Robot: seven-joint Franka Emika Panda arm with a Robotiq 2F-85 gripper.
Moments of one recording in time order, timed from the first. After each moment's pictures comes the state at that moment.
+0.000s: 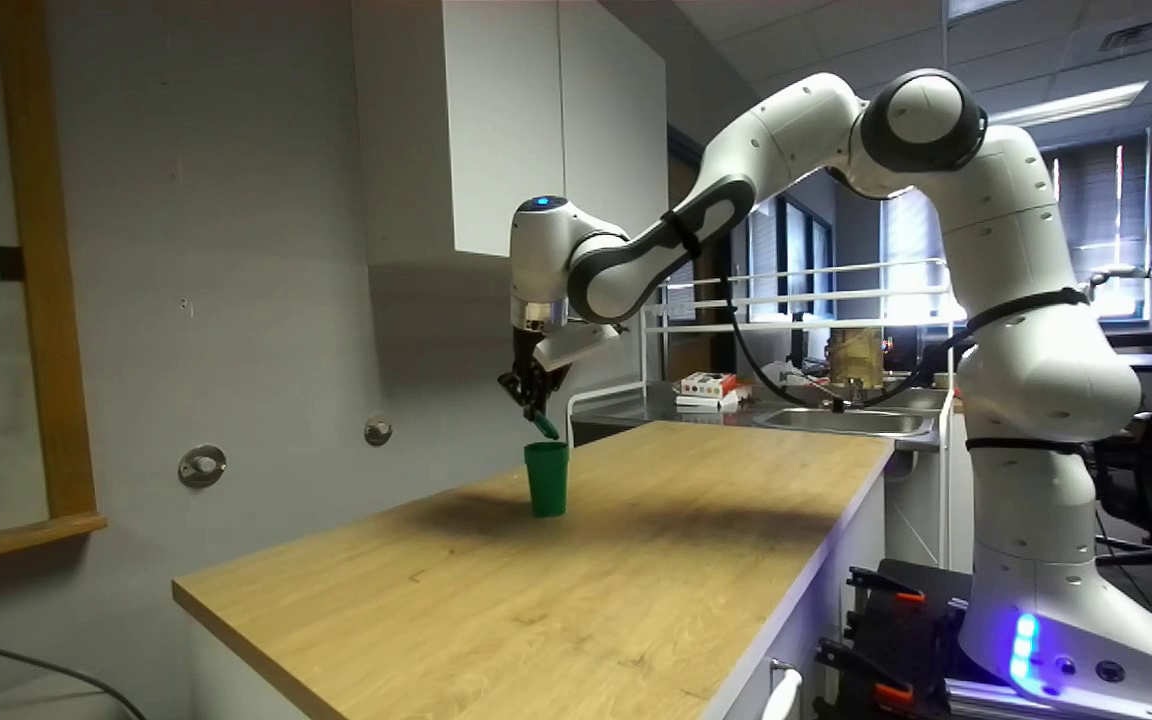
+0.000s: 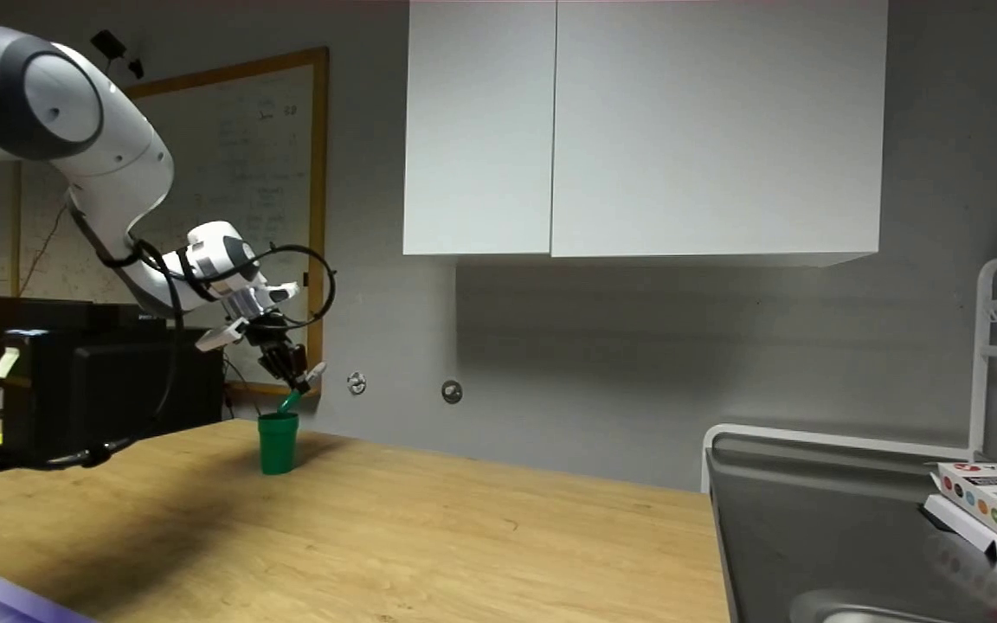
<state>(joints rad) 0.27 0.18 0.07 -1.89 -0.60 2.26 0.88</state>
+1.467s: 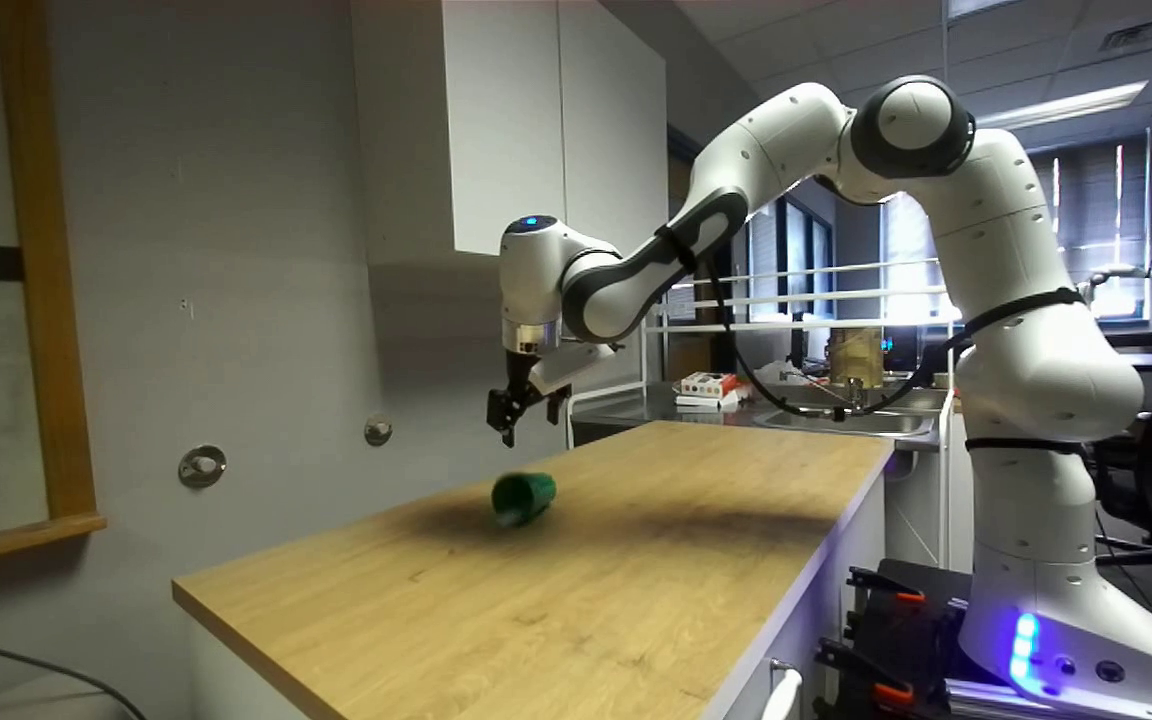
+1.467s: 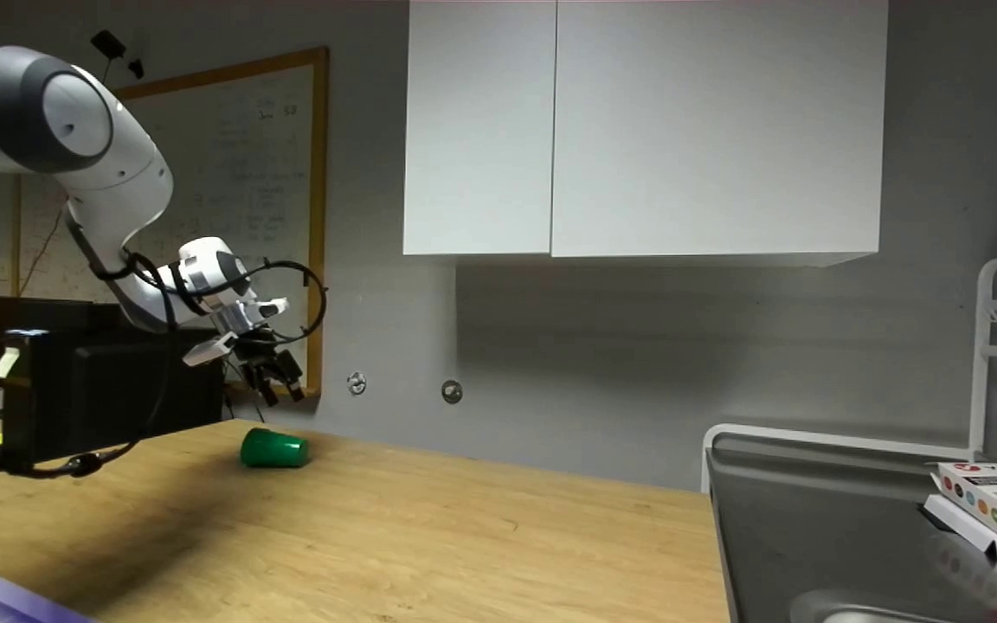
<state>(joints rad) 0.30 0.22 0.08 -1.89 -0.60 2.25 0.90</state>
